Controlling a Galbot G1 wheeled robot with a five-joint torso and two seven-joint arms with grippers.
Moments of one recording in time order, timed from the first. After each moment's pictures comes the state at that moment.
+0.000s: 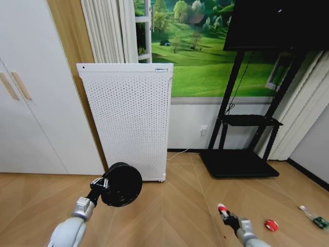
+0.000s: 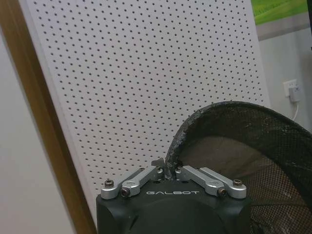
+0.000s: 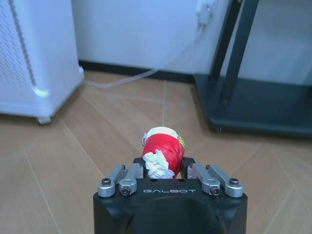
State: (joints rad) left arm 1.40 -1.22 -0.63 -1.94 -0.11 0.07 0.16; right arm -1.62 0.84 0.54 1.75 0.63 -0.13 0.11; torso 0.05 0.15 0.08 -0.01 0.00
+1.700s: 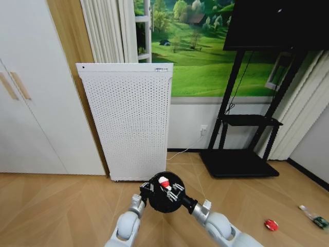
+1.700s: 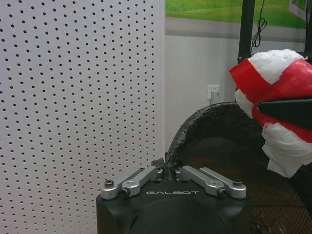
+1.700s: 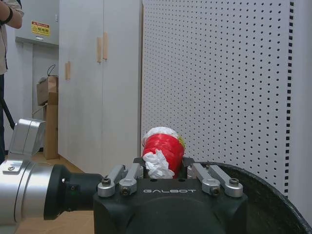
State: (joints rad) left arm 1.23 -1.47 -0.24 -1.71 -0.04 0.10 0.09; right arm -1.11 0.88 -0.05 1.79 0.56 0.27 -0.27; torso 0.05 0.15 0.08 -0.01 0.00
